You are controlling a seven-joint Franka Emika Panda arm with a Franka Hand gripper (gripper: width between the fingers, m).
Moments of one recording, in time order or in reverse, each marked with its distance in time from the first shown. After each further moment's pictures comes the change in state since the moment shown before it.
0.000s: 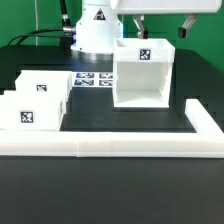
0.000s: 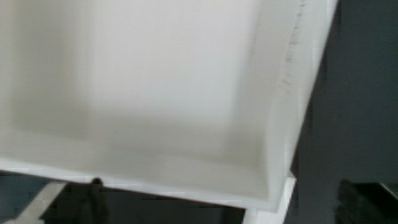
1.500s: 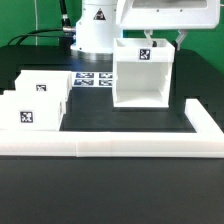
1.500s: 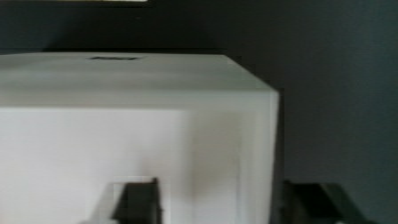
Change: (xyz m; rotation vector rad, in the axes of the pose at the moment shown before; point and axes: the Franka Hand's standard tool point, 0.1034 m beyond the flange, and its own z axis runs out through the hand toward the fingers) arm -0.045 -0.025 0.036 0.021 -0.014 0.163
